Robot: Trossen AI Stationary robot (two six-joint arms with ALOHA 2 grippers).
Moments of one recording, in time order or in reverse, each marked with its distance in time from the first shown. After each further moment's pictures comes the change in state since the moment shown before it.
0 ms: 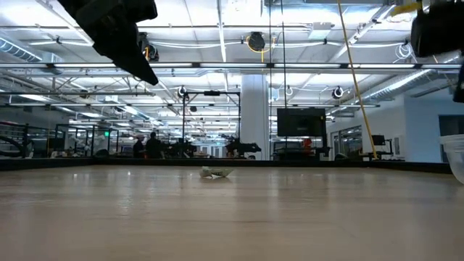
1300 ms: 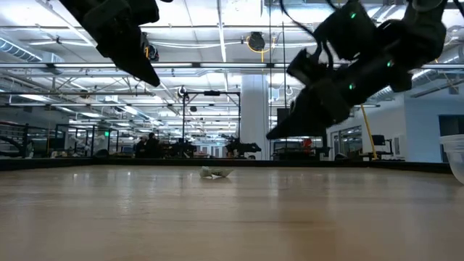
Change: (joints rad) left arm 0.030 0.000 0.000 0.005 0.004 -0.021; right arm -0.543 0.682 0.000 1.055 0.186 -1.206
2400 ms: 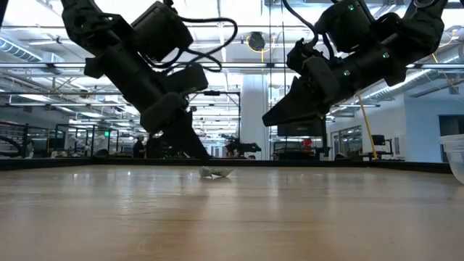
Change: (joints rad) left arm 0.086 0.529 -0.056 0.634 0.146 0.161; right arm -0.051 -0.067 0.000 -0.001 -0.056 0.128
